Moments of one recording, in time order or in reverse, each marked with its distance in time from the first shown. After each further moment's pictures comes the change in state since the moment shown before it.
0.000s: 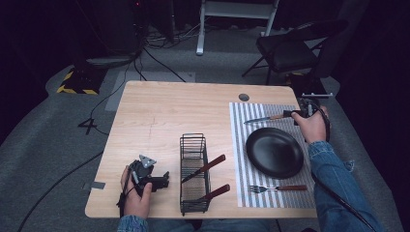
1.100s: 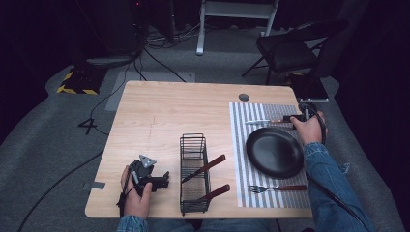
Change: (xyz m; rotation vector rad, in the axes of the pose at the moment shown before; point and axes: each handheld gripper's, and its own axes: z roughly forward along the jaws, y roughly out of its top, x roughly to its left) left arm 0.000 0.000 0.000 -0.001 -0.001 -0.002; right arm -0.019 -0.016 0.031 0.044 -0.055 0.040
